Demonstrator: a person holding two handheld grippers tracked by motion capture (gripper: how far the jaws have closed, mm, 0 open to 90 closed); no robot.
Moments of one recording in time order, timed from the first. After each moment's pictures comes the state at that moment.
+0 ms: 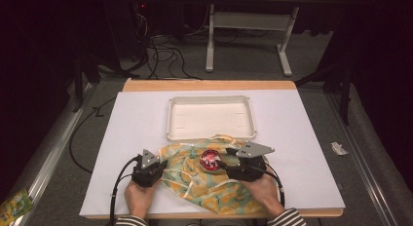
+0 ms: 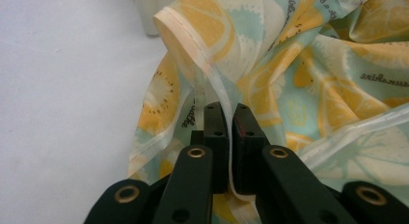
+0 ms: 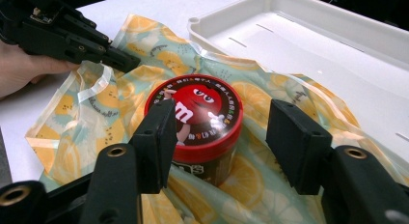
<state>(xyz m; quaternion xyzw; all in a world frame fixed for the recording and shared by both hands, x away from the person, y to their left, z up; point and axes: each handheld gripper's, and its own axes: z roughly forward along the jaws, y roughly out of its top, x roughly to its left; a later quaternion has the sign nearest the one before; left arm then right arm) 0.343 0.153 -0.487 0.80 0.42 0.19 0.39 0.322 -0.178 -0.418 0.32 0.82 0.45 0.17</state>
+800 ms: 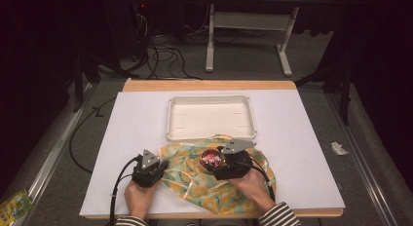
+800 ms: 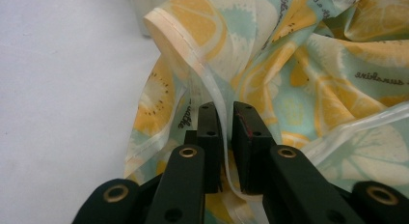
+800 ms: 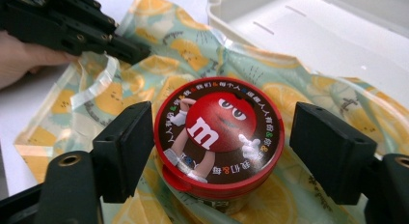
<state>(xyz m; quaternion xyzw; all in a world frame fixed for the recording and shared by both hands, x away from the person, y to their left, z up) 0.343 0.153 -0.487 0.80 0.42 0.18 0.39 0.341 -0.148 -0.428 0.31 0.84 0.42 0.14</state>
